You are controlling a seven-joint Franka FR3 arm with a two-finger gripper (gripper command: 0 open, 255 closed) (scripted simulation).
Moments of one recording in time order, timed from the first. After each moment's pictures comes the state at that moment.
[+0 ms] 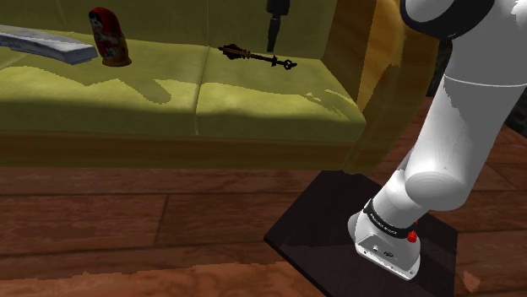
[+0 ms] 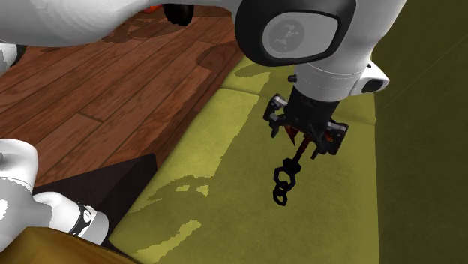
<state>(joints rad) 0.01 0.25 -0.29 -1.47 0.10 1.70 -0.87</state>
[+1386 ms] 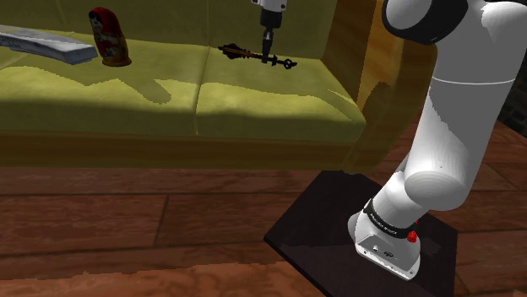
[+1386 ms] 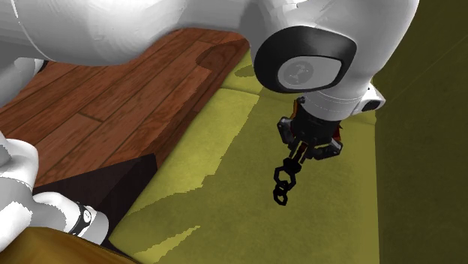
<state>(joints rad) 0.00 0.34 -0.29 -1.46 0.12 1.77 -0.91</state>
